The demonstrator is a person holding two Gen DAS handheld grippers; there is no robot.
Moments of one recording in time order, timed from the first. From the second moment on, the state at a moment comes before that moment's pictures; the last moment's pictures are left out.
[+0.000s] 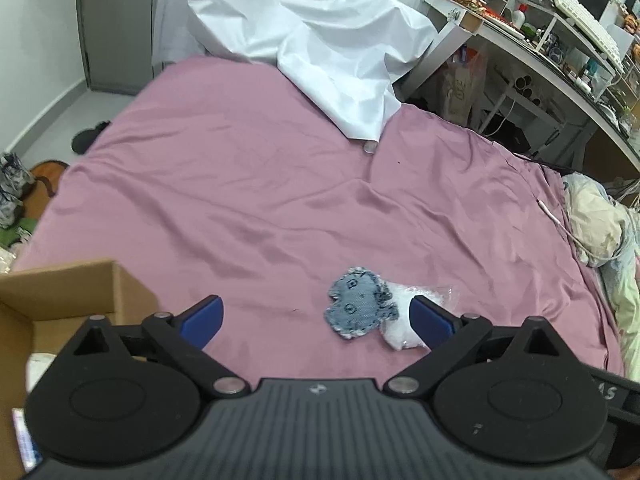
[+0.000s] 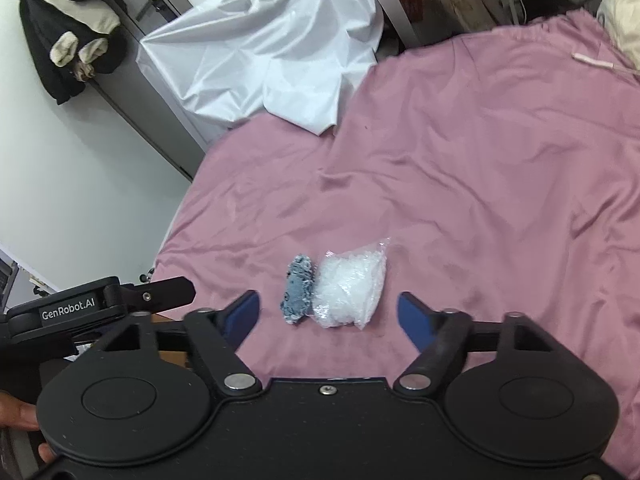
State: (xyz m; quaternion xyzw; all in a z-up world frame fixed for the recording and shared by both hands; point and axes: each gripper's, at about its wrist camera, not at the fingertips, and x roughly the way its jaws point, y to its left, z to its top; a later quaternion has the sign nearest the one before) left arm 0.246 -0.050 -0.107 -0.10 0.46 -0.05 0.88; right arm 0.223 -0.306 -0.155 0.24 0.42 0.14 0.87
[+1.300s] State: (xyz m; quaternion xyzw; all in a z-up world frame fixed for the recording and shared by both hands) left arm 0.306 -0.104 -0.184 -0.08 0.54 -0.11 0.83; right arm 0.272 -0.319 -0.203 0.27 0.49 0.12 0.82
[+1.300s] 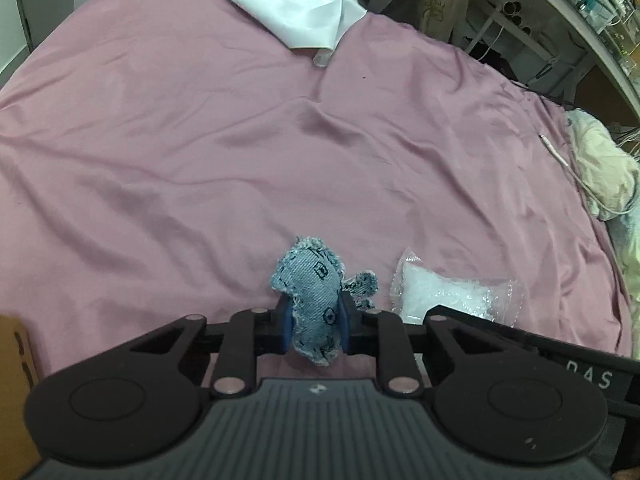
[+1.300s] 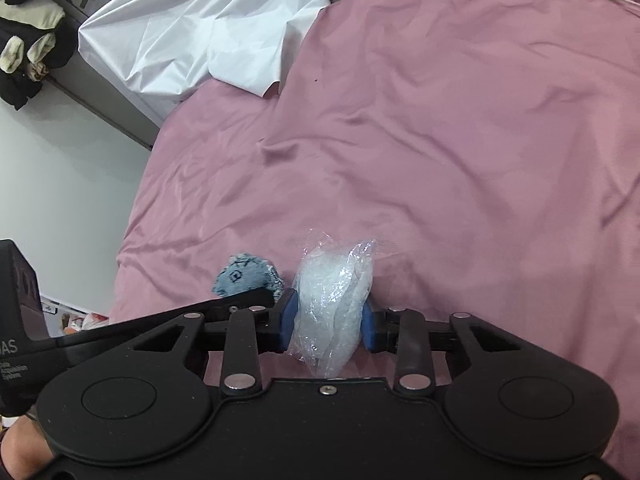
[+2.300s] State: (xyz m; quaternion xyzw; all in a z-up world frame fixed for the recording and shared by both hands) left arm 0.217 -0.061 -0.091 -0.10 0.44 -0.09 0.89; right arm 0.206 -0.286 -0.126 0.24 0.41 0.13 0.87
